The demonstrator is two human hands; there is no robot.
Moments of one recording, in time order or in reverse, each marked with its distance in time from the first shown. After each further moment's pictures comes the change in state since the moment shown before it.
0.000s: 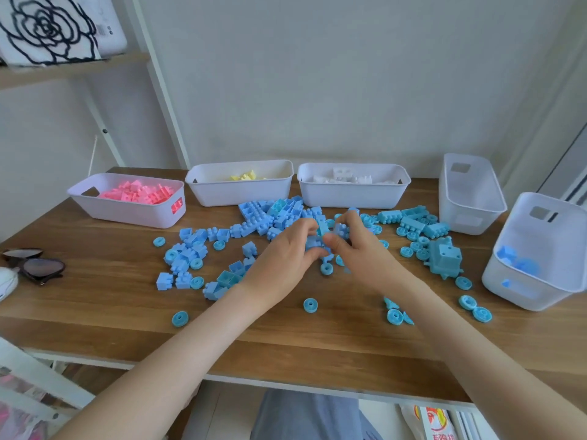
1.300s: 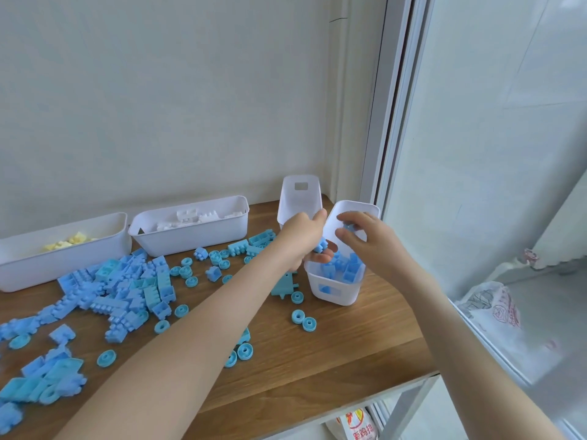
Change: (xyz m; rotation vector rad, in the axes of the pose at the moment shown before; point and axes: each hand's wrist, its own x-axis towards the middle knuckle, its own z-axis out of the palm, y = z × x) left_hand 0.142 0.215 0.128 -0.618 -0.460 -0.534; right_hand -0.075 0.103 -0.217 -0.331 0.490 0.124
